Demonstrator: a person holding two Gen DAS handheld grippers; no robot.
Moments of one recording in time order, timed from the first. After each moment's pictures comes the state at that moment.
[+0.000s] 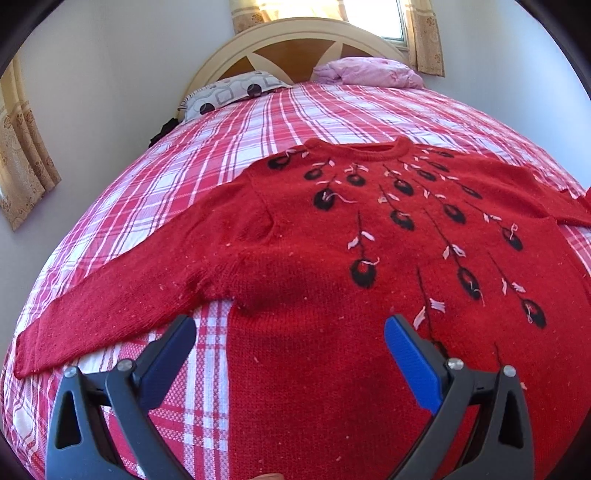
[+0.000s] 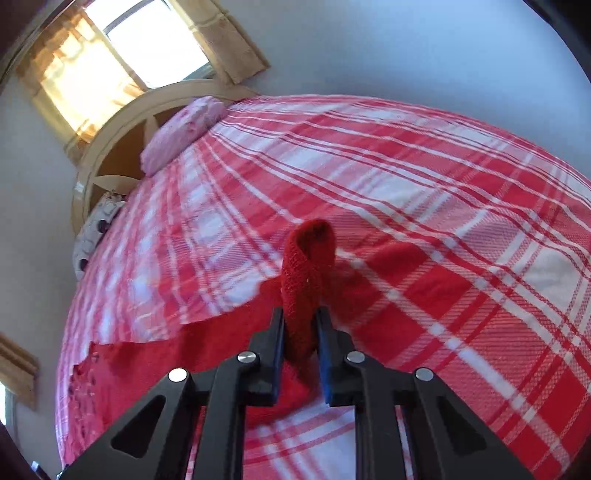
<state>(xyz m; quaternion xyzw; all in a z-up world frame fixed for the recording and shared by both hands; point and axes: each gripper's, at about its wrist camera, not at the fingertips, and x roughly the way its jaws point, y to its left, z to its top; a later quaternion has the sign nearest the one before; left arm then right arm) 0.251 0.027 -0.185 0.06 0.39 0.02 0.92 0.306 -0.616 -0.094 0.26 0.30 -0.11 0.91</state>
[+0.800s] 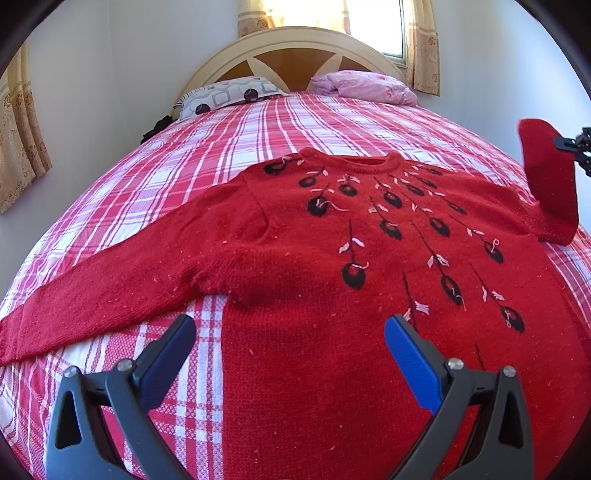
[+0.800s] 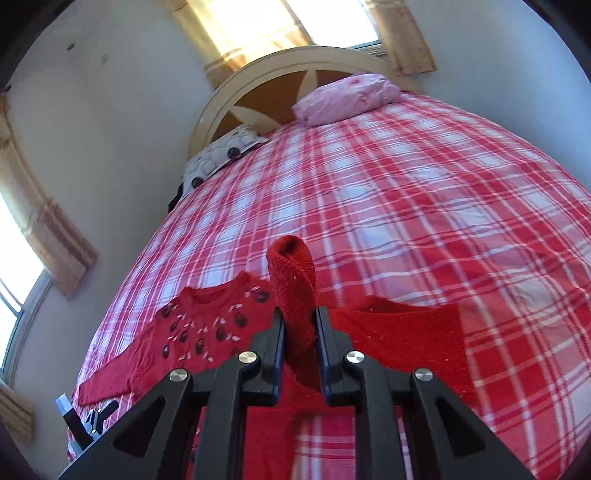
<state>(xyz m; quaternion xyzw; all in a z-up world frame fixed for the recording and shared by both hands) 0.242 0.035 -0.183 0.02 0.38 0.00 0.93 0.342 -0.345 -0.028 0.13 0.31 0.11 0.94</state>
